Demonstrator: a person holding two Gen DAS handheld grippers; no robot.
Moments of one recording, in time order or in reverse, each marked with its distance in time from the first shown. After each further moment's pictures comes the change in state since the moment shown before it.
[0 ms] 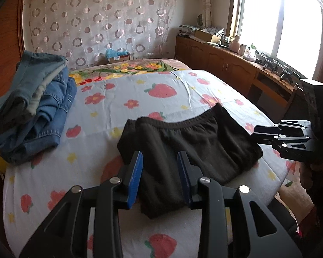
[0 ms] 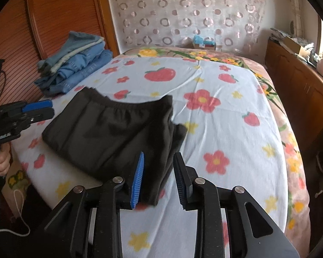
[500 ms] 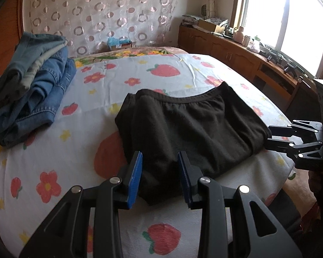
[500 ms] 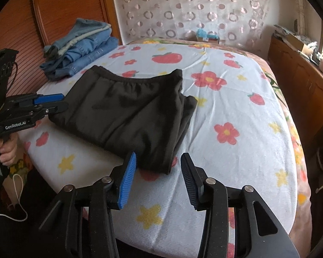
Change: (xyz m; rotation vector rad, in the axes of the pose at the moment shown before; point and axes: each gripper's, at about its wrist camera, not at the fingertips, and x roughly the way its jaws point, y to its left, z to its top) left arm 0.022 0.003 -0.023 -0.020 0.072 0.014; right arm 0.001 0.012 -0.027 -0.019 0.047 0.009
